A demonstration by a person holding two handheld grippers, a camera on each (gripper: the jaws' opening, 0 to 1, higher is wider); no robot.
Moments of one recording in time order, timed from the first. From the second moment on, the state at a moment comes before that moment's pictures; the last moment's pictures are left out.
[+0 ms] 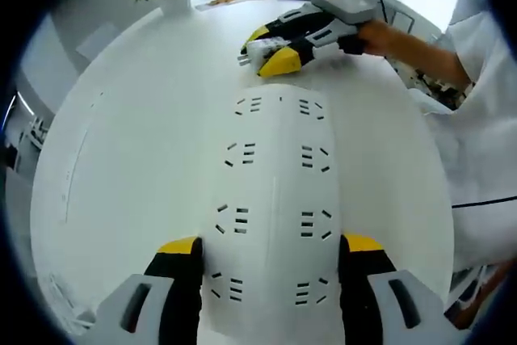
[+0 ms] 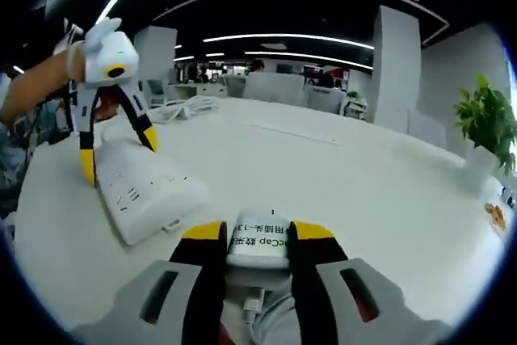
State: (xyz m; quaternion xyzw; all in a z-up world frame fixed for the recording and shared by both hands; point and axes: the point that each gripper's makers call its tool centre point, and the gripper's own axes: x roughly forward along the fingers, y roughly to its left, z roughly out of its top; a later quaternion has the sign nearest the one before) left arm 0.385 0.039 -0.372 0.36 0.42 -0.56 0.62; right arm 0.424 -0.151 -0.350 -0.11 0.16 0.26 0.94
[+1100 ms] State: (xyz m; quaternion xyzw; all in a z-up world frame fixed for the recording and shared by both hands) left arm 0.392 0.037 -0.376 0.41 0.45 -0.55 0.58; right arm 0.417 -0.157 -0.350 -0.06 0.14 0.23 0.96
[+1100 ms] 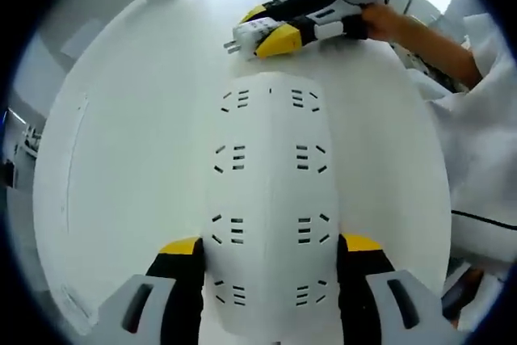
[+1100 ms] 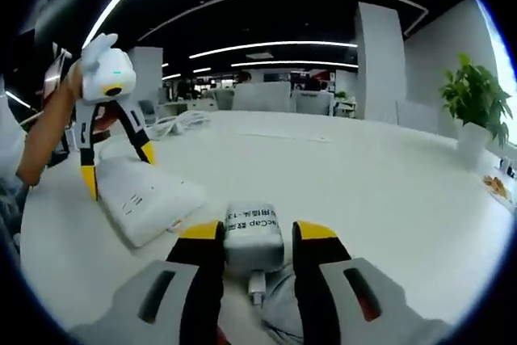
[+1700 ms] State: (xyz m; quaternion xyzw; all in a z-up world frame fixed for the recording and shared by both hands) left arm 0.393 0.035 -0.377 0.42 0.41 -0.58 0.56; right arm 0.415 -0.160 -0.350 0.00 0.19 0.24 0.95
